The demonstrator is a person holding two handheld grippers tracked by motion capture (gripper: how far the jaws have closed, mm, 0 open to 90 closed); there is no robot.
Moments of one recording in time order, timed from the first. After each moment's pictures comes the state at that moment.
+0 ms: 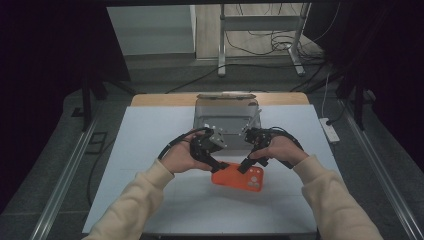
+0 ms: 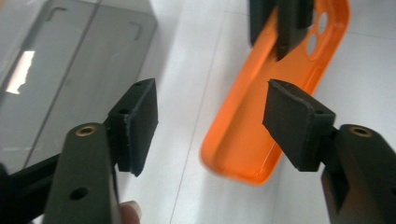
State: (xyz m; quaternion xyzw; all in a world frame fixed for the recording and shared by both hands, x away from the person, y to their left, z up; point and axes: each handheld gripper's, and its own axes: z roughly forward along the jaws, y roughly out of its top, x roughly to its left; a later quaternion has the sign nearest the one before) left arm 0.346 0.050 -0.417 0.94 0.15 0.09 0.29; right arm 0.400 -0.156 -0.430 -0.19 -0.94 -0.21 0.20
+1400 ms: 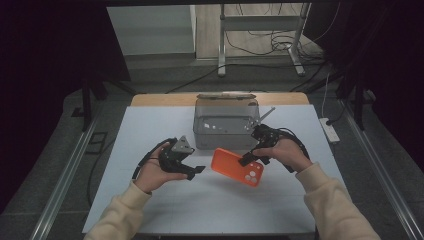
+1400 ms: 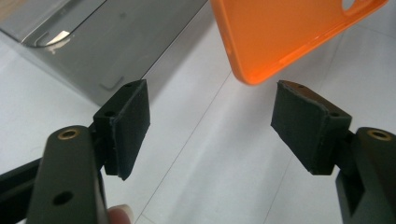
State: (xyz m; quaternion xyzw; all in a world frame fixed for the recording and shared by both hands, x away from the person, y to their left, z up) left arm 0.314 0.123 -0.451 0.89 0.27 0.12 0.35; right arm 0.391 -0.172 -0.418 -0.26 -0.91 -0.29 0.14
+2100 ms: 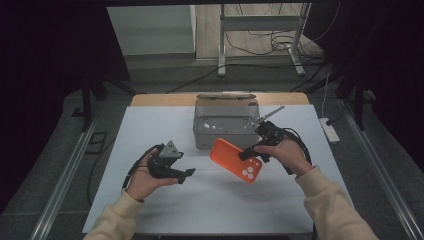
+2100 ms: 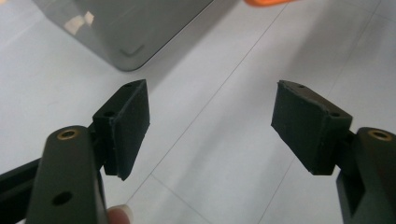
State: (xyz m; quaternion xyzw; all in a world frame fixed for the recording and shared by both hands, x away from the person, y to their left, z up) left arm 0.300 0.152 -0.467 0.87 0.32 0.13 0.36; right arm 0.384 -0.178 -0.406 -0.30 -0.88 -0.34 0.11
